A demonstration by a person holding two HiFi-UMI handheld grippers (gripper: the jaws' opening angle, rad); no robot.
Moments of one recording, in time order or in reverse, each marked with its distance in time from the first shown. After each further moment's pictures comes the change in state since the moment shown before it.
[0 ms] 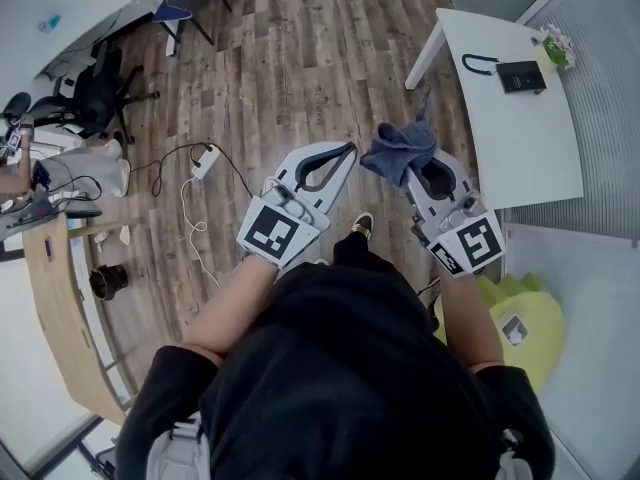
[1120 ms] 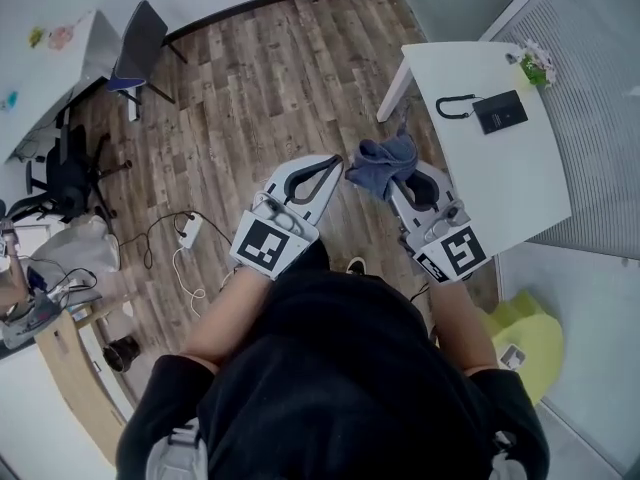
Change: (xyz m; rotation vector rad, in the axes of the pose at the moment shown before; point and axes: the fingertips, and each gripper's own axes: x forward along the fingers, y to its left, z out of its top) left arm 0.174 0.154 -0.006 0.001 0.002 -0.142; right arm 0.121 -0.182 -0.005 -0.002 0.009 -0.136
